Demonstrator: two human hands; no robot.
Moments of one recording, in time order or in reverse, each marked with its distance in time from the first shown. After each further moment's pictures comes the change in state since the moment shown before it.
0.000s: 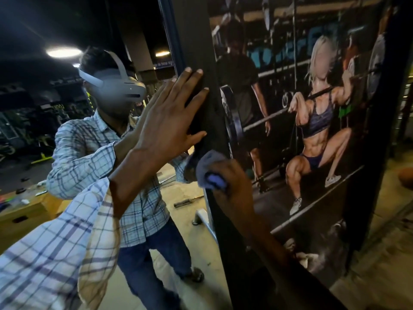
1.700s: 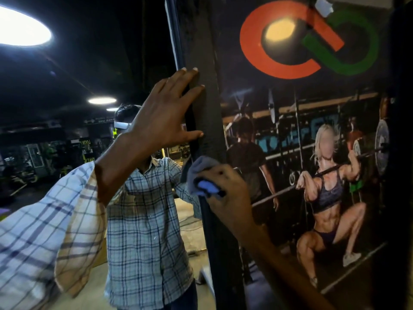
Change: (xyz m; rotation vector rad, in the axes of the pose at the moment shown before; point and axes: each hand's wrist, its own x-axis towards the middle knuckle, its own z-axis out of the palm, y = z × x) left_hand 0.130 -0.085 -0.113 0.074 0.071 -0.031; right_hand 0.175 -0.061 -0.034 0.083 0.073 -0.357
